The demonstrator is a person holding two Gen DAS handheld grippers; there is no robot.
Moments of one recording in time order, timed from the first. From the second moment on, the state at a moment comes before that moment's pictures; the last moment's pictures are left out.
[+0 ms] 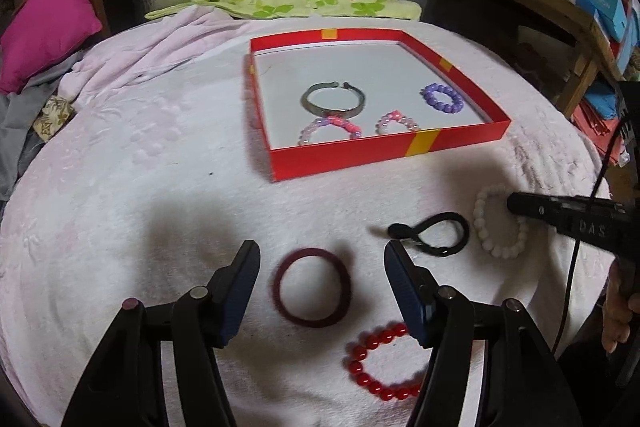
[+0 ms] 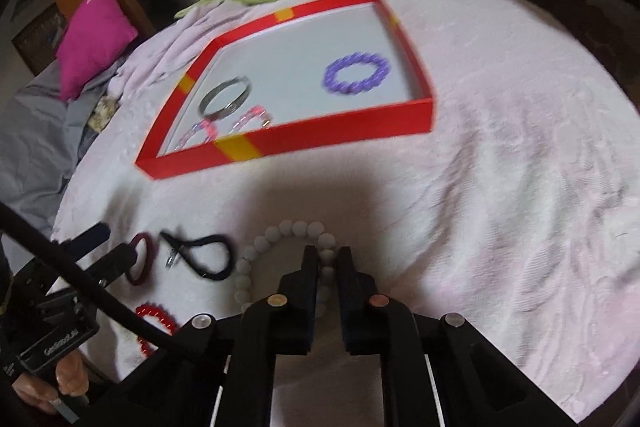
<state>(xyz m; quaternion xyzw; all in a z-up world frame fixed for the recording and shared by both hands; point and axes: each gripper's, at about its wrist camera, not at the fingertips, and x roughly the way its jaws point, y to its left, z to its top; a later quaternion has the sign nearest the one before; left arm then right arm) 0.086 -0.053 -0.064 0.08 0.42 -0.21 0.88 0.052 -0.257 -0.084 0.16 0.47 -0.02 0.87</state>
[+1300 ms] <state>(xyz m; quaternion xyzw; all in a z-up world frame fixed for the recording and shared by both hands) 0.103 -0.090 -0.083 0.05 0.46 -0.28 0.84 0.060 -0.268 -0.091 0.22 0.48 -0.03 0.85</state>
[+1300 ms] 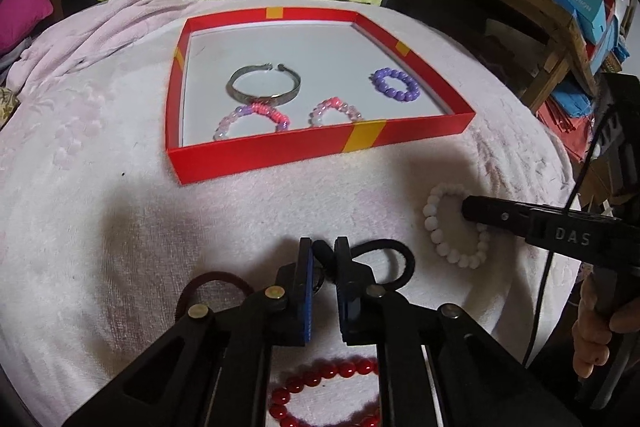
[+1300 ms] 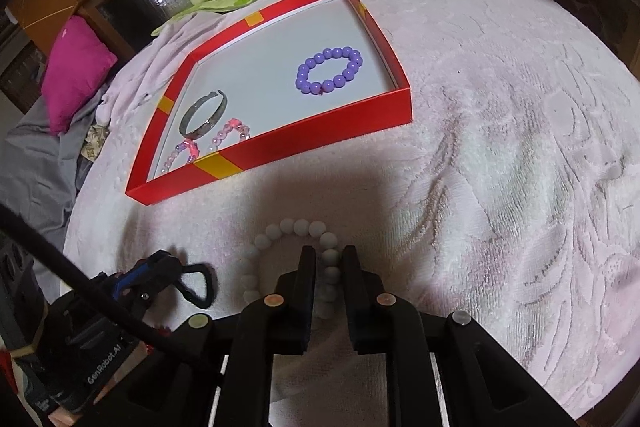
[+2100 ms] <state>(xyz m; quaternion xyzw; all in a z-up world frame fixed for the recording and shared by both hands) 0.108 -0.096 -0.089 0.04 0.47 -0.28 0.84 0.055 -0.263 -0.087 0.17 0.48 -0.03 0.86</state>
